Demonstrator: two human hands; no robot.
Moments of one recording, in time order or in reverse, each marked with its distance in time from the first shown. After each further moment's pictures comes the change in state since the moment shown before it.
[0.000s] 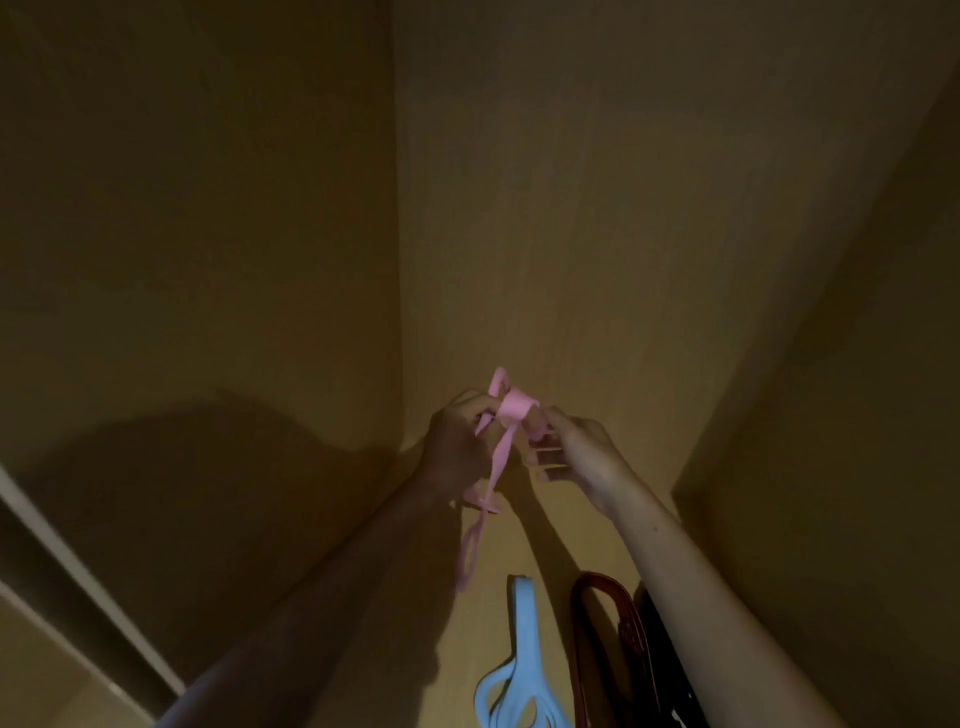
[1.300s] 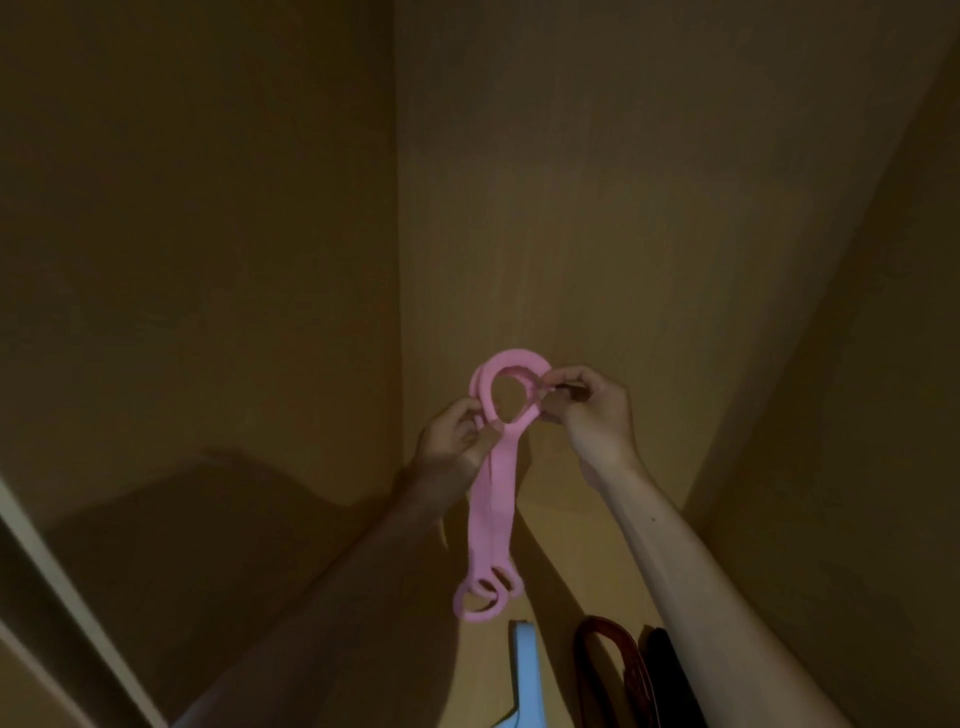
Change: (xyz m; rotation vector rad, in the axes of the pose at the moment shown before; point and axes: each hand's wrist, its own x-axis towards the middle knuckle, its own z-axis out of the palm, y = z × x) left_hand 0.005 0.031 -0.027 -0.604 -0.053 -0.257; right_hand -0.009 -0.062 0.005 0.140 0.236 -0.476
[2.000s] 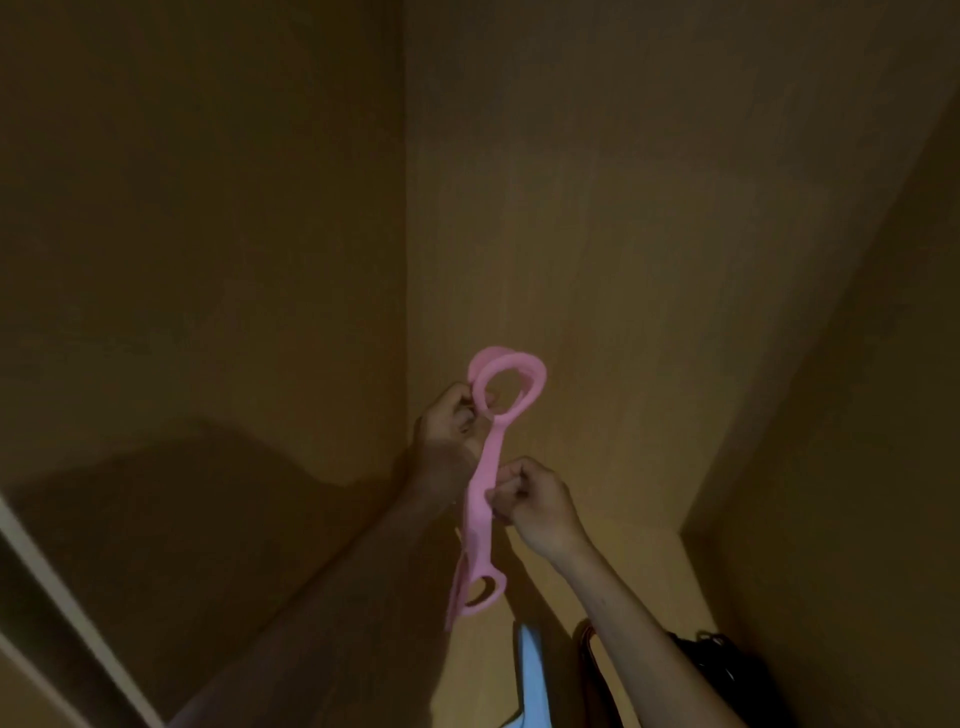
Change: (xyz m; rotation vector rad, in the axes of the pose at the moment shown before) left_hand 0.015 -0.003 -0.001 0.046 0.141 0.111; right_hand -0.044 0.075 0.020 -0.343 -0.295 0.186
